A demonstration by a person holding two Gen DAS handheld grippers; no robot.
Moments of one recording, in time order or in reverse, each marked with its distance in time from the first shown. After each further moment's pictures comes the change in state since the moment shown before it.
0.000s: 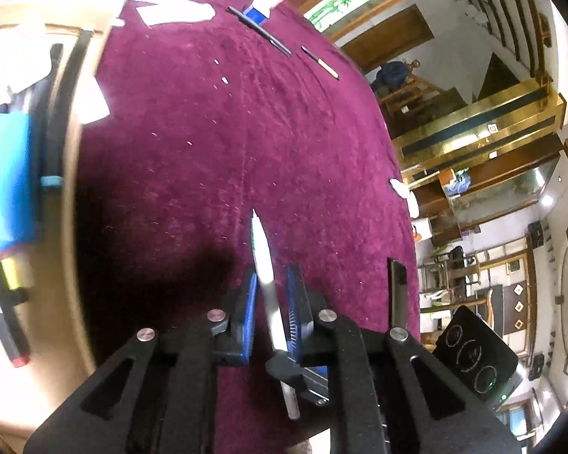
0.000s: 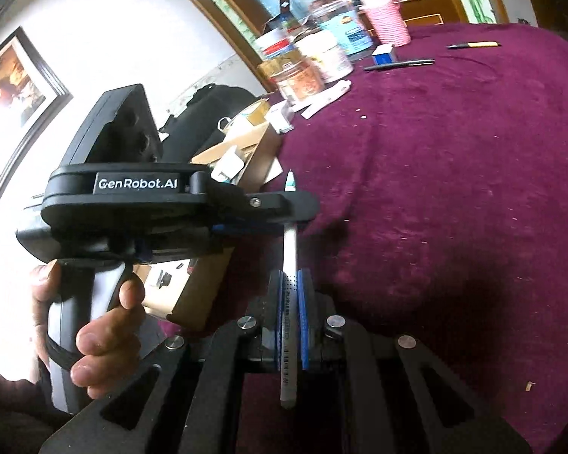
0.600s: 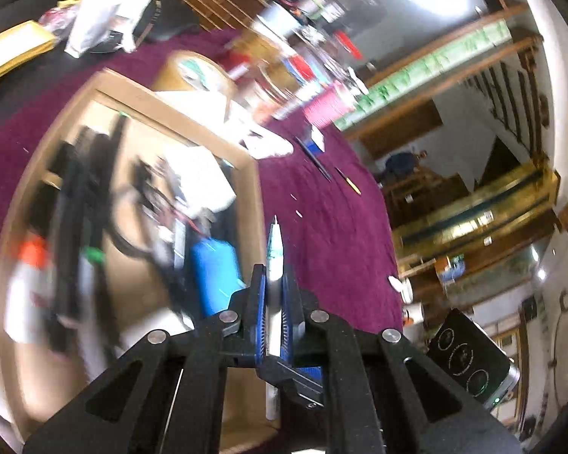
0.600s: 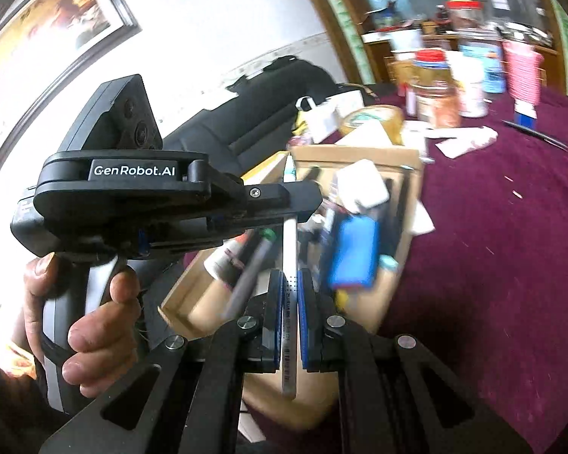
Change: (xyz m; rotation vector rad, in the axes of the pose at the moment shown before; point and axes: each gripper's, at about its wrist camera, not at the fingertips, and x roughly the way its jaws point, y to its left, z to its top) left arm -0.137 0.095 0.027 -0.175 -0.310 -0.007; right arm 0.094 0.132 0.057 -0.293 0.101 0.142
